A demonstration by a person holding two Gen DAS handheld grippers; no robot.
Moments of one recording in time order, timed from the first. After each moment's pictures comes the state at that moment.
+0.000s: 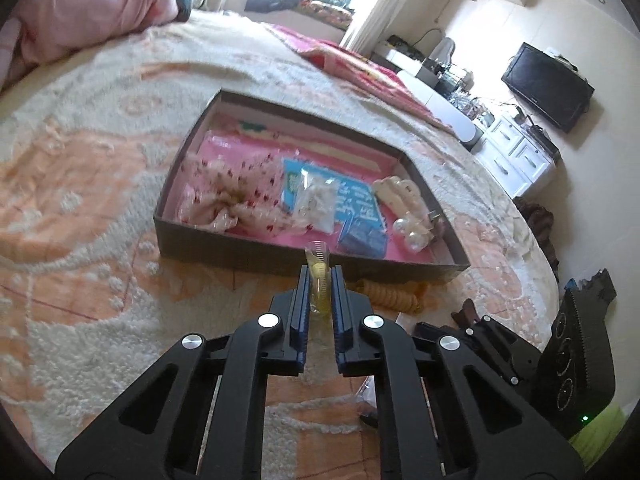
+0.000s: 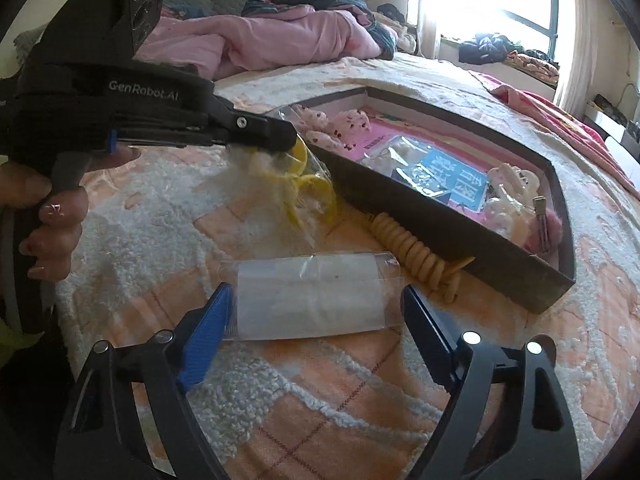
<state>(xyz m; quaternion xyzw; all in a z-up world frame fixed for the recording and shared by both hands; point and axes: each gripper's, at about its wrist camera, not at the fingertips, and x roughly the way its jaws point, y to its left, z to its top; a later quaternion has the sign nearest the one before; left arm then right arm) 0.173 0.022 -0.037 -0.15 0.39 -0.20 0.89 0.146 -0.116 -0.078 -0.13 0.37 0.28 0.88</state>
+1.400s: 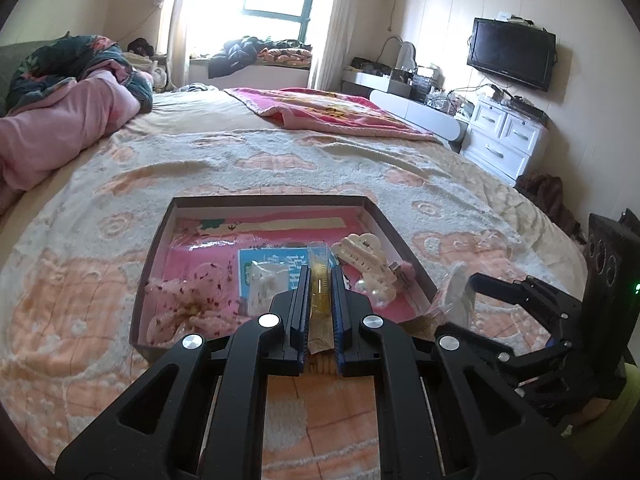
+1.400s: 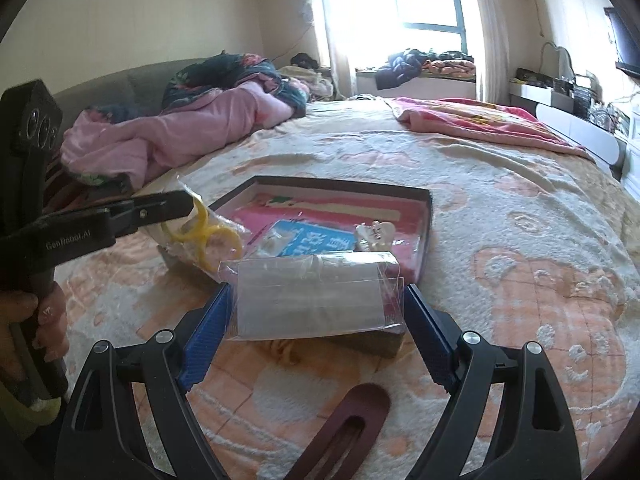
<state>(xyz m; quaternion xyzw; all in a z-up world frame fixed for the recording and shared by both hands) 0.182 -0.045 0.011 -0.02 0.30 -0.21 0.93 0.173 -0.217 -0.013 0.00 0.30 0.17 0.94</state>
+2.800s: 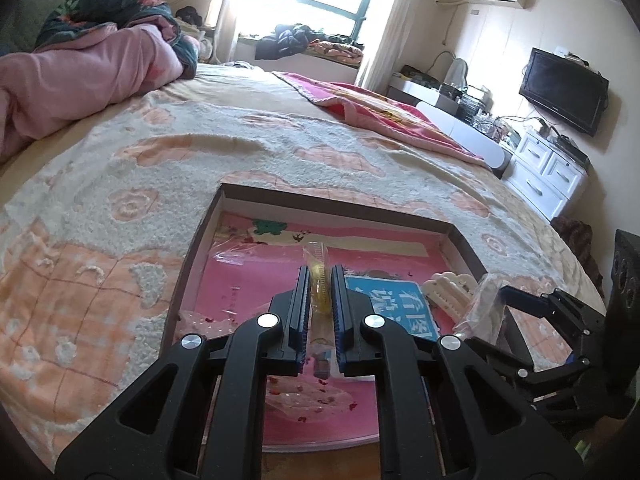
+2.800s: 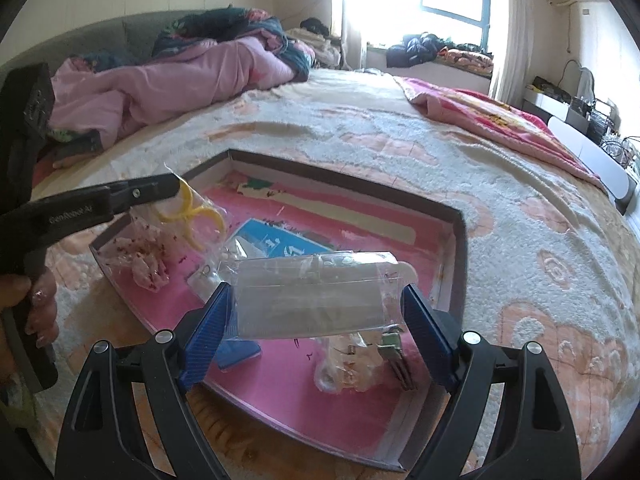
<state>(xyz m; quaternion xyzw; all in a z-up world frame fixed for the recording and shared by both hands) 0.269 0.007 -0.029 -0.10 0.32 -0.14 0.93 0.272 -0.174 -0.042 -0.09 0.36 0.16 0.92</state>
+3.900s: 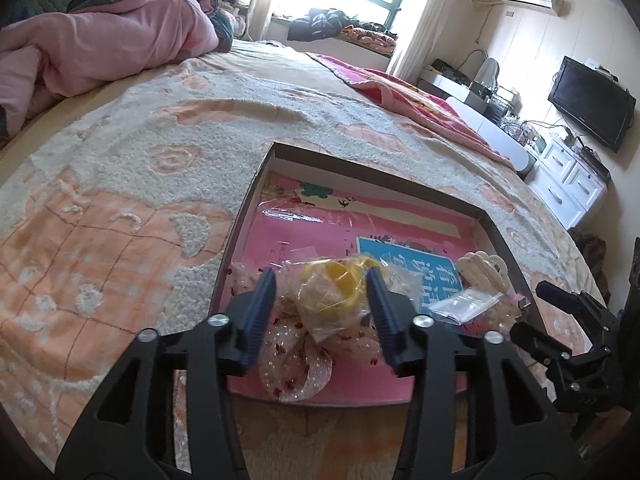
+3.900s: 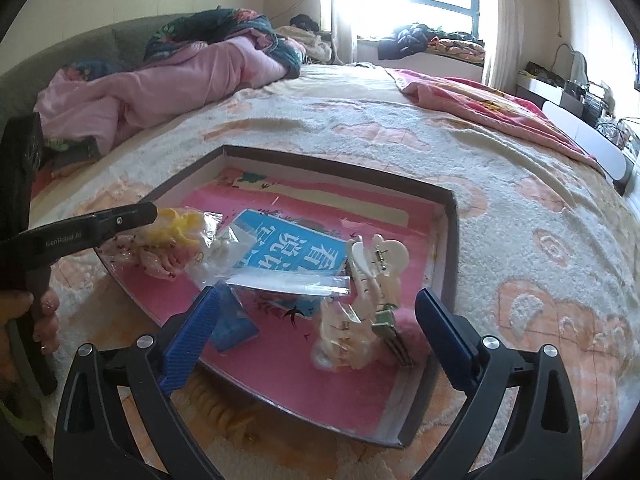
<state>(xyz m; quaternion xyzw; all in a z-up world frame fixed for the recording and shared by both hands) 0.252 0.034 -0.046 -0.12 0.36 -0.10 0.92 0.260 -0.187 -0.041 -0.06 0.36 0.16 0.92</state>
